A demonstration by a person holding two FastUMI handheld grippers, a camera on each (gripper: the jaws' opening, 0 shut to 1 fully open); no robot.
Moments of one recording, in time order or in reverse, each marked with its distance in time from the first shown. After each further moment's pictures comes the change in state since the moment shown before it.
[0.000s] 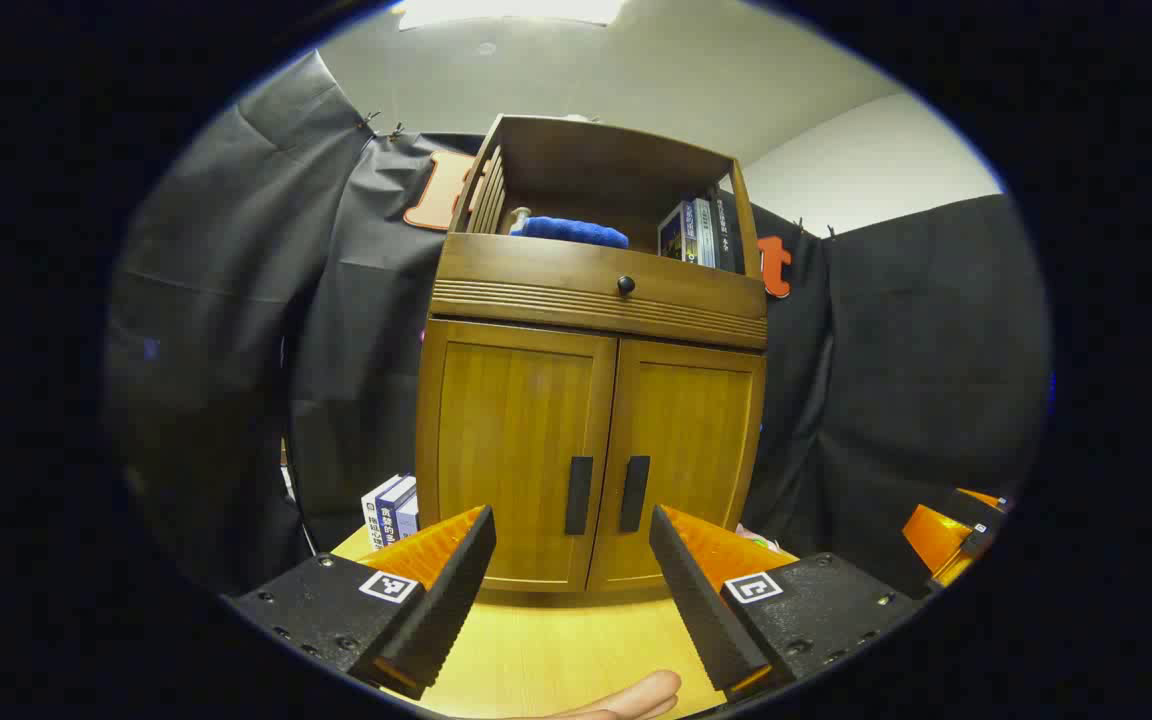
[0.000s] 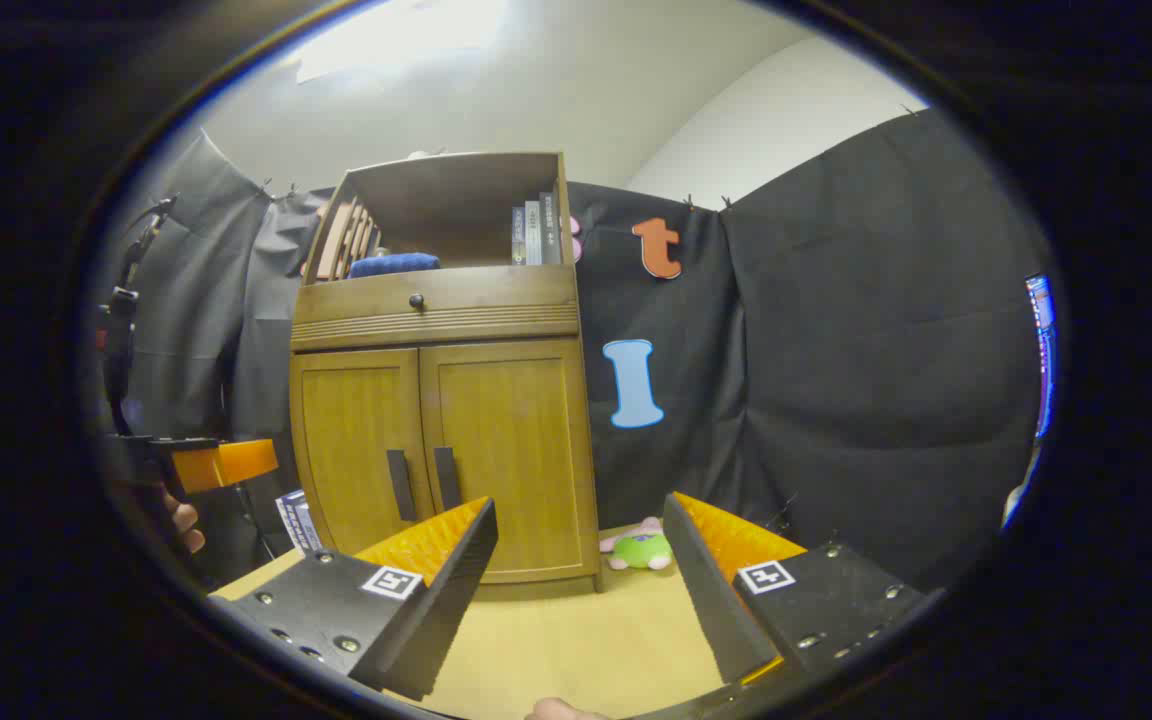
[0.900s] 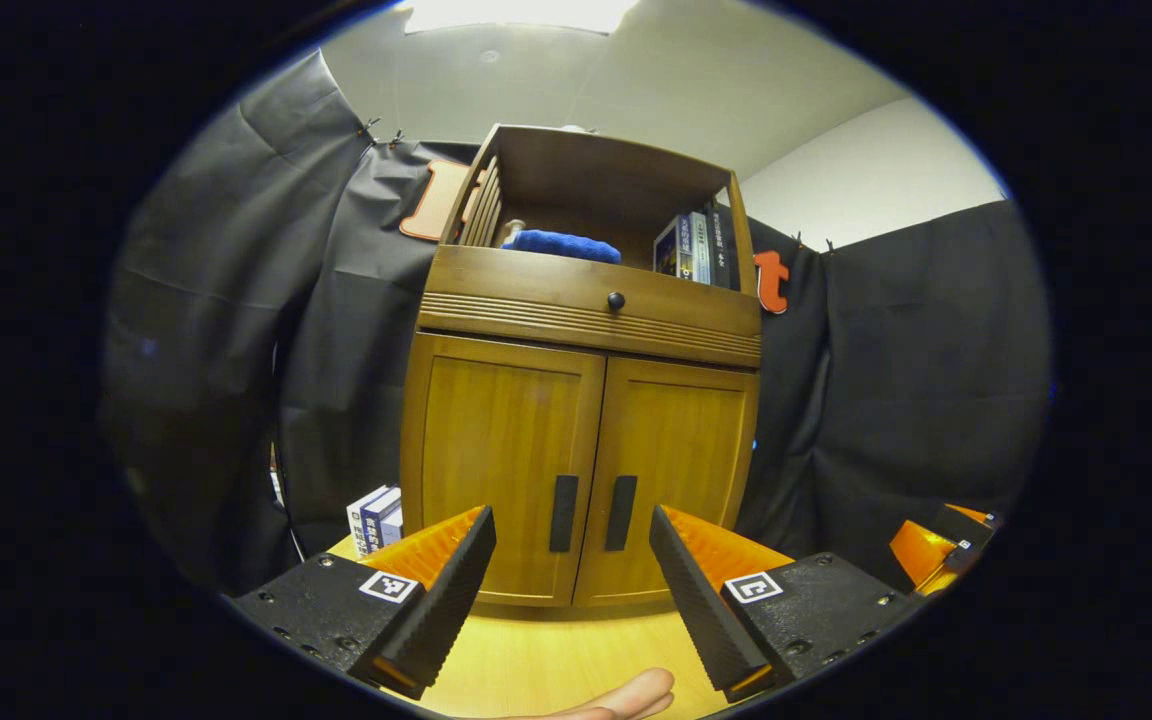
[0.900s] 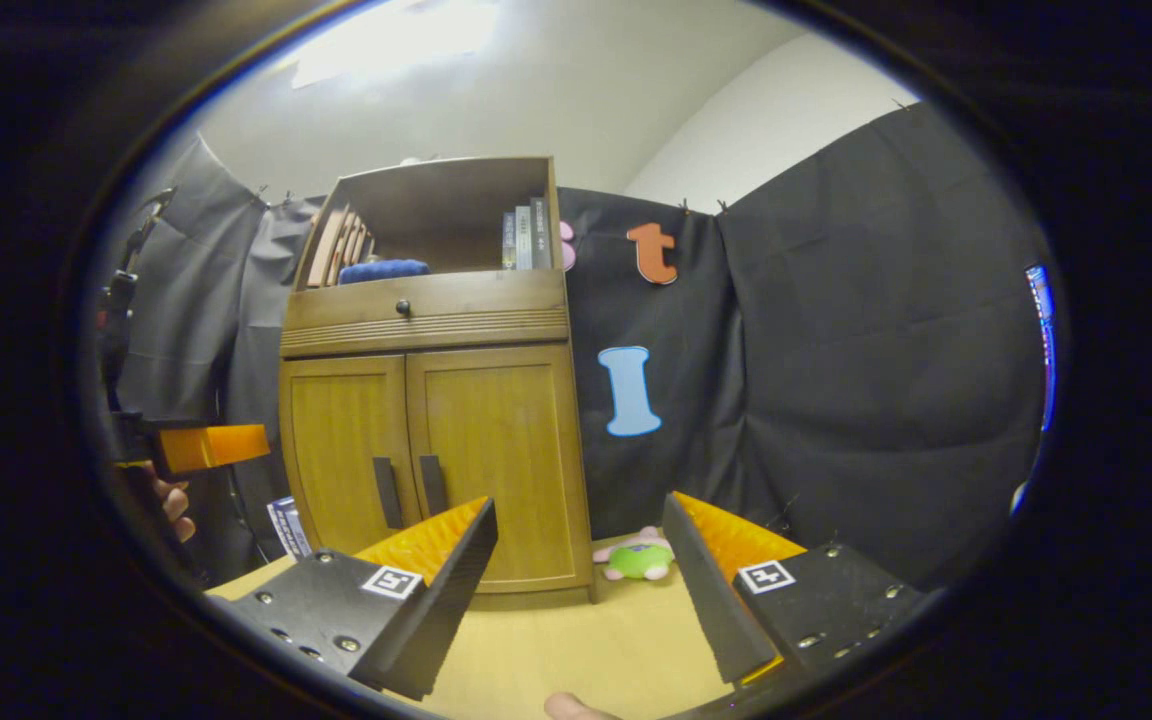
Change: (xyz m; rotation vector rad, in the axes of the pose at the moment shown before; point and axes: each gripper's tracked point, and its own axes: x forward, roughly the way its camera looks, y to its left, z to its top) left arm 0.013 -0.002 0.012 -0.024 -0.050 0.006; right arm 0.029 -0.011 0.001 0.013 -0.029 0.018
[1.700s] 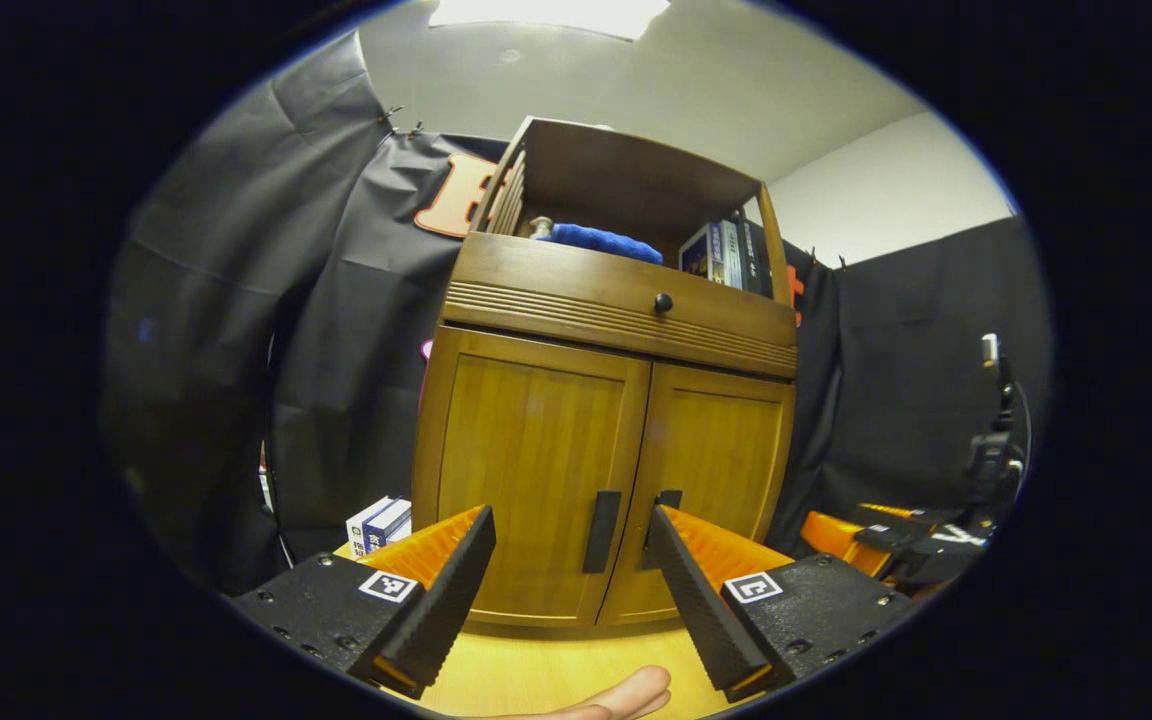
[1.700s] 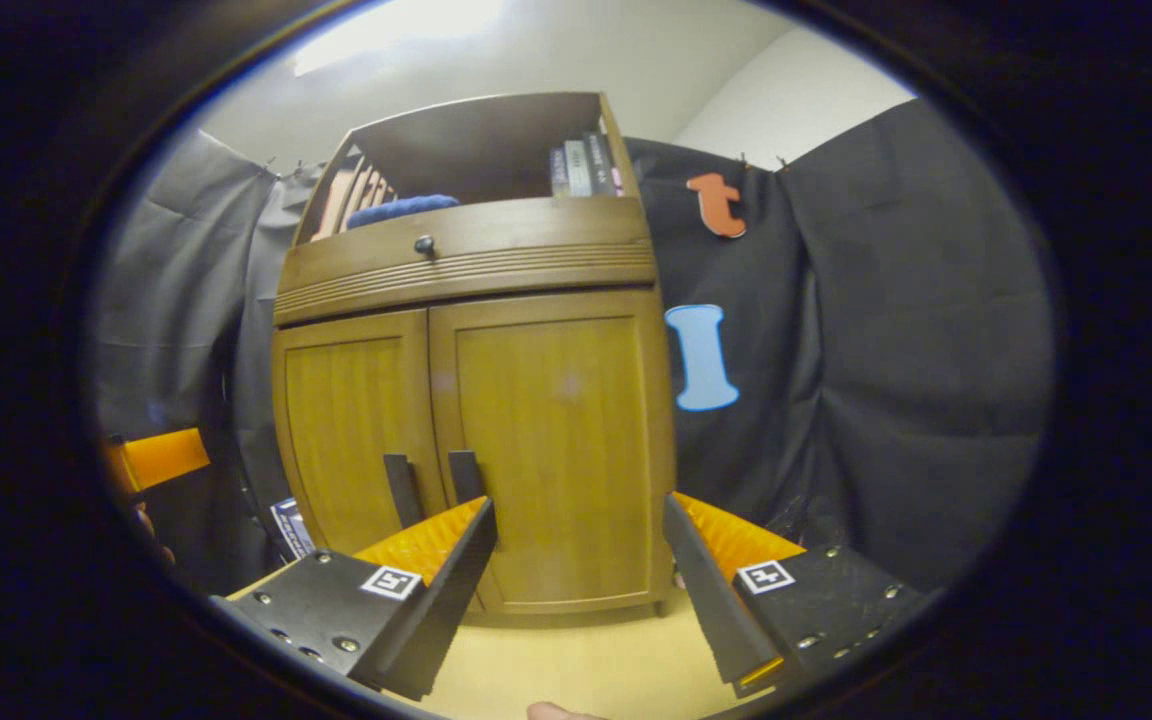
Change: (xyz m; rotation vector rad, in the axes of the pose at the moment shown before) left arm 0.045 0.060 -0.006 -0.060 -0.059 -0.011; right arm 0.152 0.111 -0.058 -0.005 0.124 0.141
